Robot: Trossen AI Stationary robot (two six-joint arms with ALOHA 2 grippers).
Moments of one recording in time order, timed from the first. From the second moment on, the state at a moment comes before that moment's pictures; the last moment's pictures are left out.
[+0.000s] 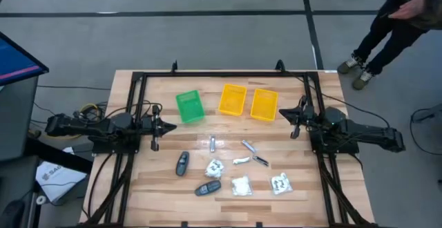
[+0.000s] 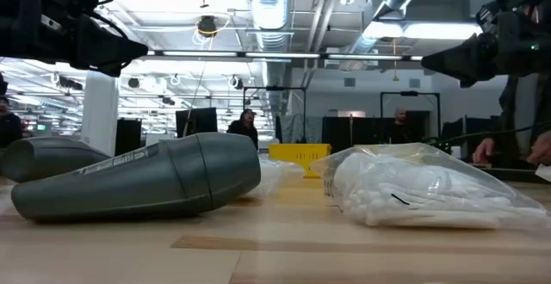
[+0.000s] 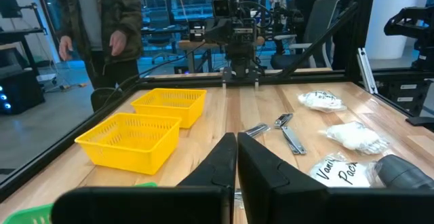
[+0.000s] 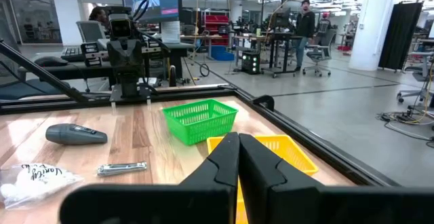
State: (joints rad) left arm -0.06 0.18 0.01 0.14 -0.17 0.07; right arm -0.16 0.02 0.00 0.04 0.18 -0.03
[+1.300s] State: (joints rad) left arm -0.06 0.19 0.01 0.63 -0.37 -0.75; right arm -0.13 0.02 0.00 0.17 0.18 0.27
